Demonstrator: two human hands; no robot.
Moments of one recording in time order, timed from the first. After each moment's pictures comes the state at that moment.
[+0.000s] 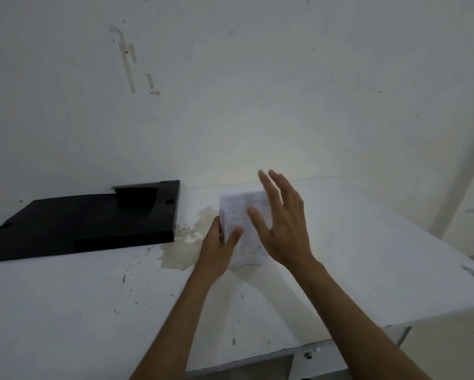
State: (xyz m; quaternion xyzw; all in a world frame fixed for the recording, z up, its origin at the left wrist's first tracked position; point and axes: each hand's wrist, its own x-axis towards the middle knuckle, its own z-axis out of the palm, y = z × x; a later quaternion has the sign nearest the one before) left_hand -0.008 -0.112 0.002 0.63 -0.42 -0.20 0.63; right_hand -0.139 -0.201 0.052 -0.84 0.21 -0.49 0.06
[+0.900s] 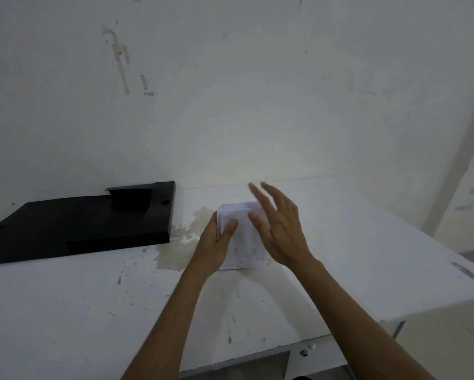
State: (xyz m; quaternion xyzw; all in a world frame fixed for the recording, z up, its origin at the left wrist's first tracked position) left_hand -0.008 -0.112 0.015 0.64 -0.46 -0.18 0.59; right_hand -0.148 -0.215 0.039 -0.88 0.22 -0.40 0.09
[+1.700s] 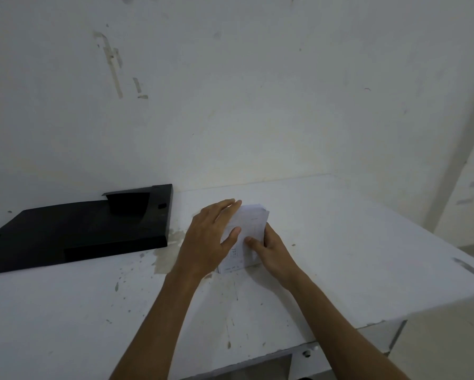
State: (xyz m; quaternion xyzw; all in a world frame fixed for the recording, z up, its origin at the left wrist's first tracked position) left_hand 0.008 -0.111 0.028 0.68 -0.62 0.21 0.33; right_hand -0.135 -0.216 -0.012 -0.74 0.23 -0.34 0.54
